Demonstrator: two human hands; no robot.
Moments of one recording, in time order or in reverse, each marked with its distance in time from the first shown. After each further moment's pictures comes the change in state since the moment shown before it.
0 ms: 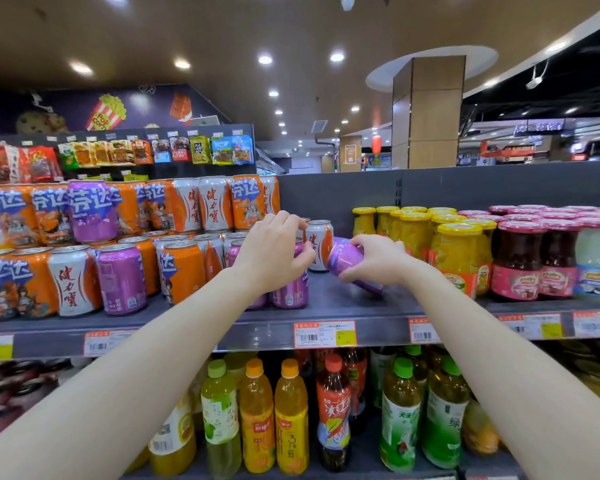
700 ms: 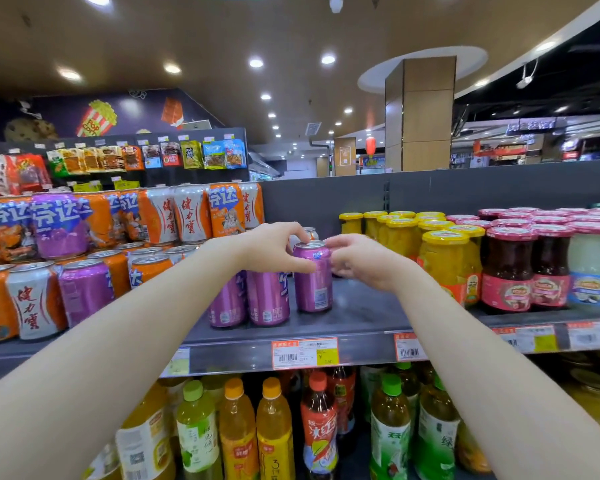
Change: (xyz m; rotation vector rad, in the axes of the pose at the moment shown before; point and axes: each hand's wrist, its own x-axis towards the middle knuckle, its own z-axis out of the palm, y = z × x) left_hand 0.058 0.003 -0.009 -0.186 -0.605 -0.113; right_hand 0.025 0.009 0.002 1.052 -0.219 0.064
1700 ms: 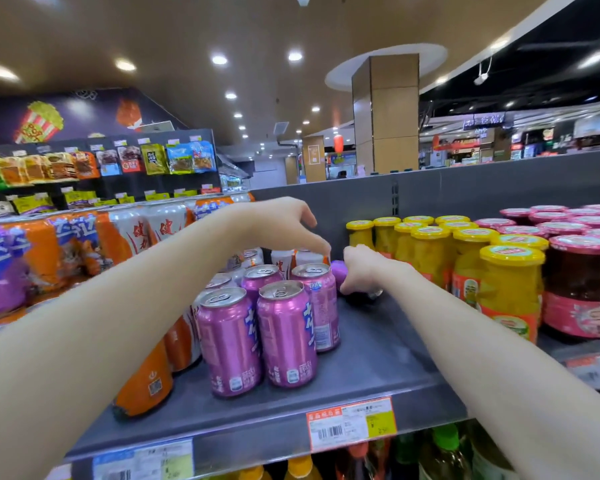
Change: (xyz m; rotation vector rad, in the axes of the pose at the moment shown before) left_hand 0.063 -0.019 -0.054 -0.010 -0.065 0.049; right_hand 0.102 0.012 -0.002 -1.161 0.152 0.212
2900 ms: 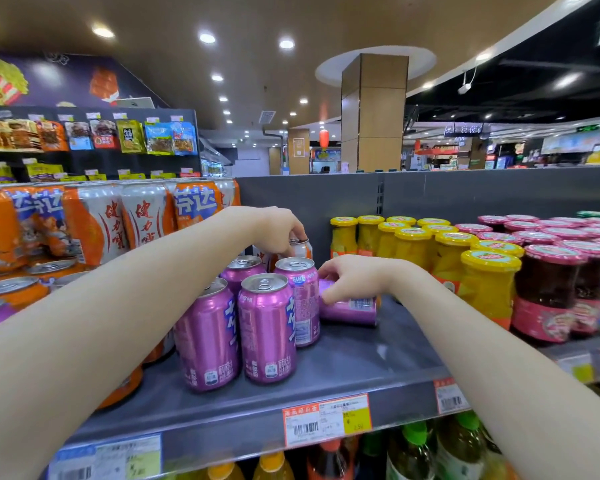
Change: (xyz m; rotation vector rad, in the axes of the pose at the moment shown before) left_hand 0.072 -0.033 0.037 0.258 -0.119 0.088; right_hand -0.049 -0.001 -0.022 0.163 -0.252 -0.167
